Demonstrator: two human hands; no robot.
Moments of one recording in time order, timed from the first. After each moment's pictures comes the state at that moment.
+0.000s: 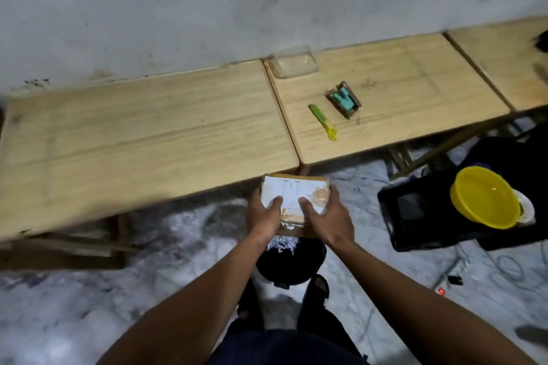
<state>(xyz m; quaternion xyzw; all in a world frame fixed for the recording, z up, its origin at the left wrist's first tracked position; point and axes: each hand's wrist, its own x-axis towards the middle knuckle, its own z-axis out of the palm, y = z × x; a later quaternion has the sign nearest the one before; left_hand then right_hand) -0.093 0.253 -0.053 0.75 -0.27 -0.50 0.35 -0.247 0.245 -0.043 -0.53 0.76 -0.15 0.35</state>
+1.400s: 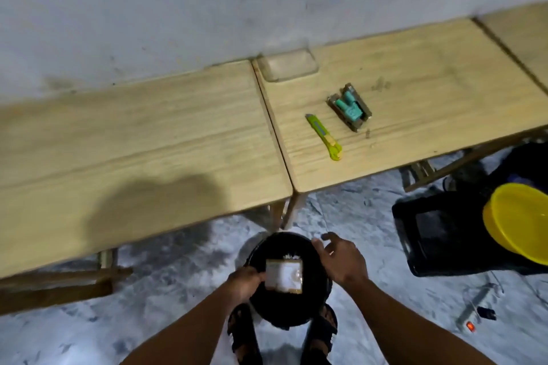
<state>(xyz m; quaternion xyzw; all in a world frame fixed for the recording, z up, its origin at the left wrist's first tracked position) -0.075 0.247 -0.186 0.72 -0.29 -0.63 -0.05 -0.314 0.196 -0.175 -0.58 0.72 0.01 0.37</state>
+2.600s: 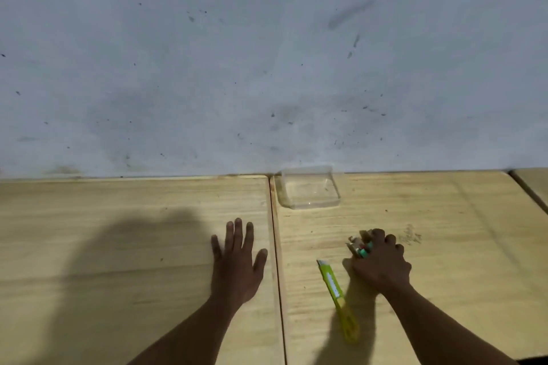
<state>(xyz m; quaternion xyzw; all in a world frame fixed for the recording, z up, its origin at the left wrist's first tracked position) -0.036 -0.055 -0.173 0.79 -0.60 -0.09 0.06 -0.322 -0.158 -0.105 -0.63 0.75 0.01 0.20</state>
